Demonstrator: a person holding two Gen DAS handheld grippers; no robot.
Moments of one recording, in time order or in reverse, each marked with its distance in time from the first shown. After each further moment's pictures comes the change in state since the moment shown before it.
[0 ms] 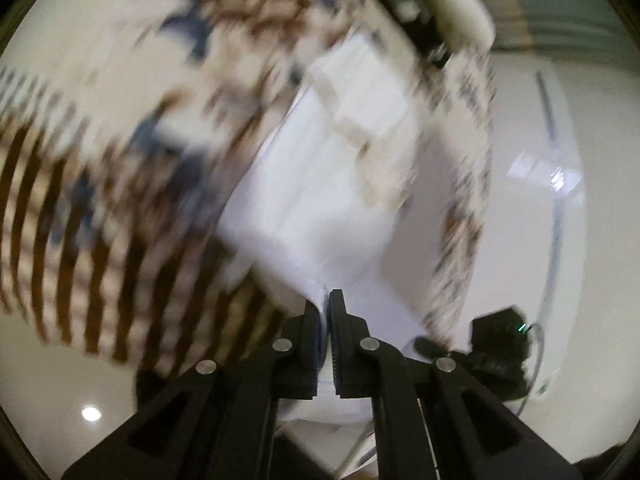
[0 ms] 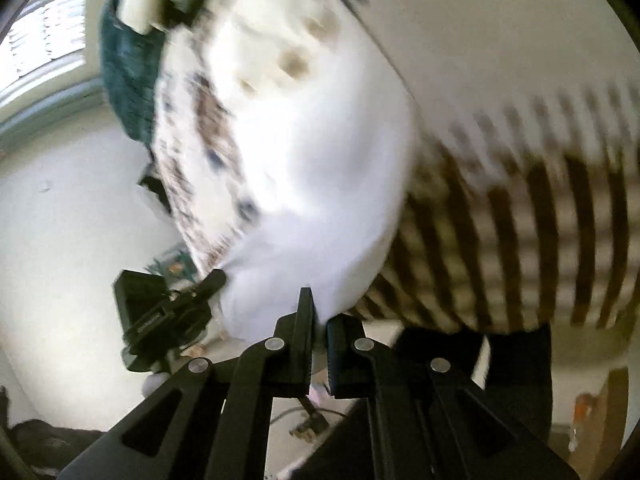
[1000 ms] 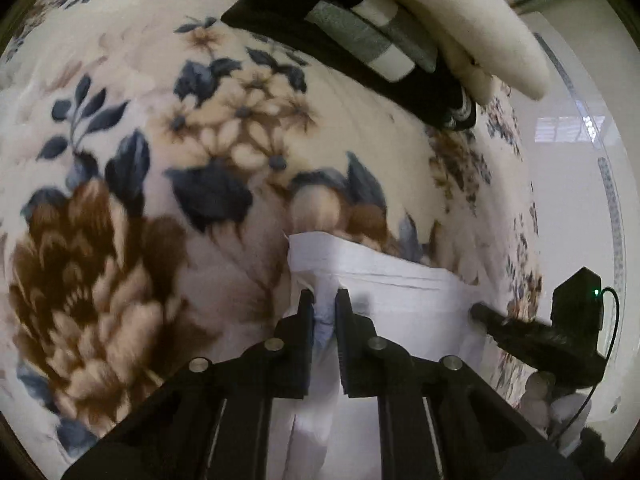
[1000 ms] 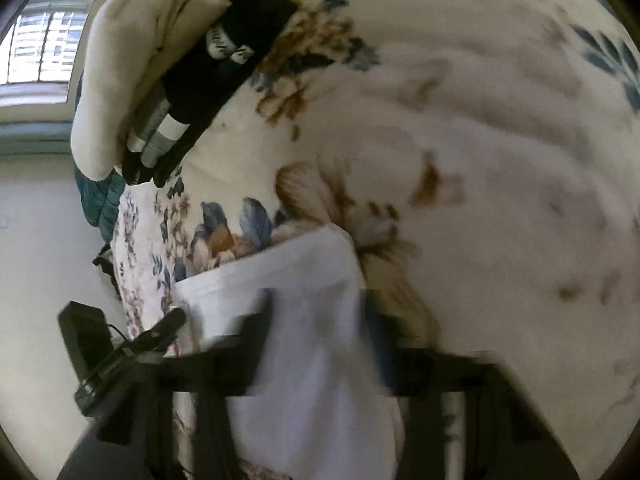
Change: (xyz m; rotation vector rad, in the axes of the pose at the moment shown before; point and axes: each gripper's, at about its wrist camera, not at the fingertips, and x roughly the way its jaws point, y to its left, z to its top) left arm 0.128 -0.068 0.233 0.307 -0.068 0.197; right arm 0.013 0.051 0.270 -0.108 -0.306 -0.279
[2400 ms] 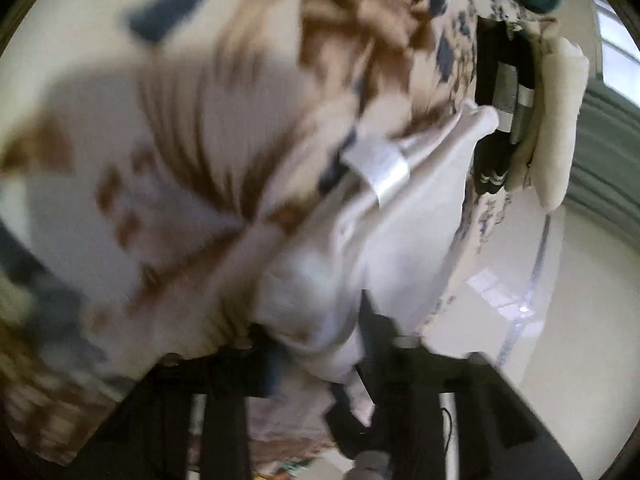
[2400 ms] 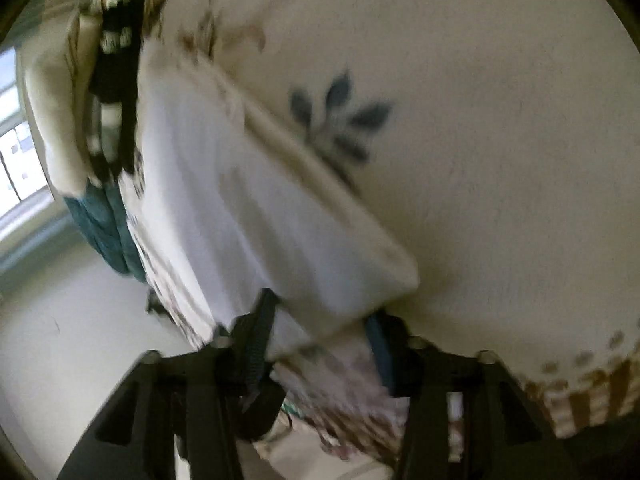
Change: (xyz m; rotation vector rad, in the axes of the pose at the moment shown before) left arm -0.017 0.083 -0.188 -0.760 0.000 -0.313; right arm 0.004 -0.093 -0.181 0.520 0.120 0.195
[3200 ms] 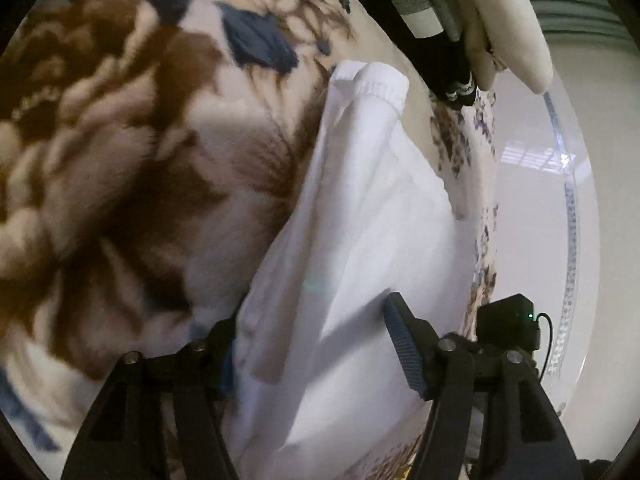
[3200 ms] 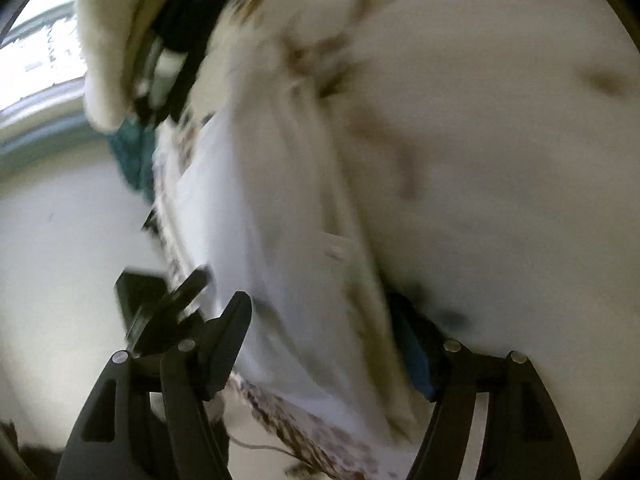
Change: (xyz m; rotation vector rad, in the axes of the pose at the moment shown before) left arm 0.066 -0.088 0.060 0.581 0.121 0.127; right arm 0.025 0.067 0.080 -0.466 0.217 0.028
